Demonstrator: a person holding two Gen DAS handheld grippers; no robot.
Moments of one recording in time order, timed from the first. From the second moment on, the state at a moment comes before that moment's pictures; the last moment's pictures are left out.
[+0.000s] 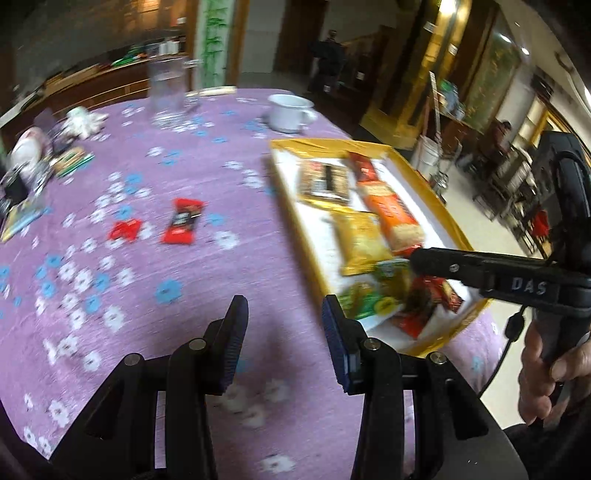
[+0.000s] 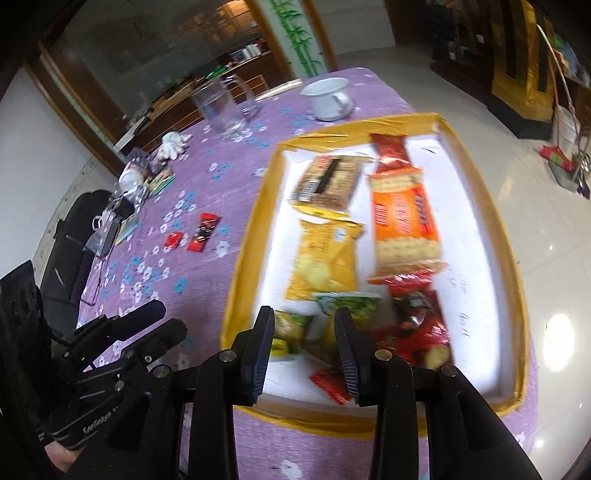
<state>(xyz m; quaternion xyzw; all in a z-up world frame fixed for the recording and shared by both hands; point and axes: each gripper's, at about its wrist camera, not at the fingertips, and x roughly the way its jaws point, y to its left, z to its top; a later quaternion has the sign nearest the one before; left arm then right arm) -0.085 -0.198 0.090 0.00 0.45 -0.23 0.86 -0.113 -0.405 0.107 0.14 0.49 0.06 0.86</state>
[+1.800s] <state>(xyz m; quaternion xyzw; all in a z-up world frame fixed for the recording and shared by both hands) -0.087 0.013 0.055 -0.09 0.48 -0.08 0.87 0.077 -0.253 0.042 0.16 0.59 0.05 0.79</state>
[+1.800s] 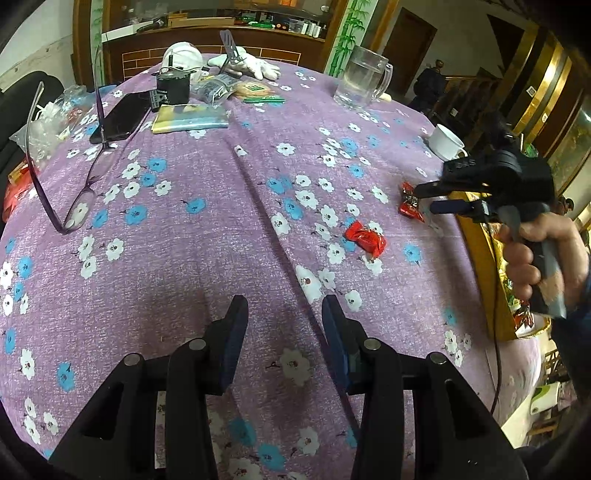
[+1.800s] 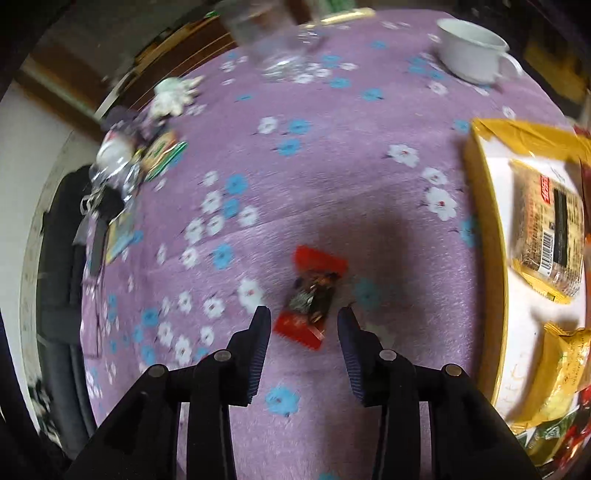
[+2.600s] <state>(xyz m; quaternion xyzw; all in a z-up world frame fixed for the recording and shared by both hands) -0.092 0.007 0.062 -0.10 0.48 -0.08 0.87 0.006 -0.157 0.036 -0.02 0.61 0.21 0.77</state>
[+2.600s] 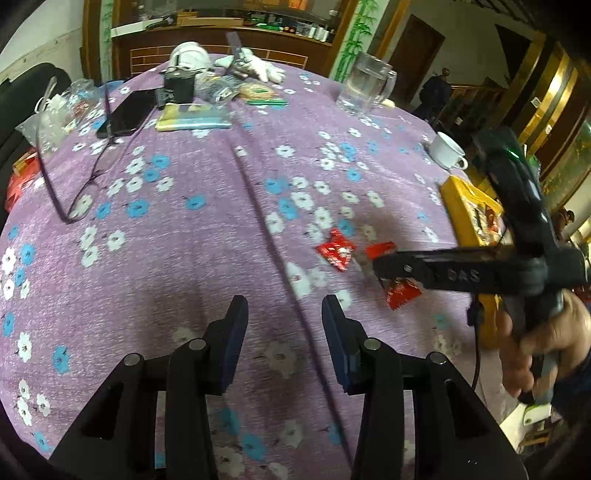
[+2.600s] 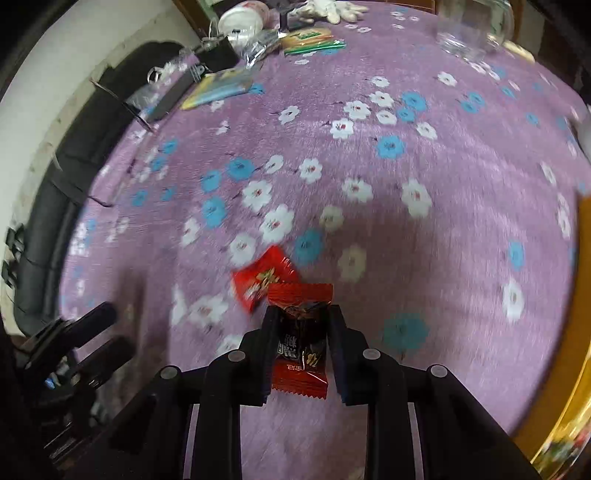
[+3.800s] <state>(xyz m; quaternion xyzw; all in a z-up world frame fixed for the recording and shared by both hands) -0.076 -0.103 0.025 -0.02 0.52 -0.16 0.84 -0.110 -0.331 0.108 0.12 0.53 0.14 0.83</state>
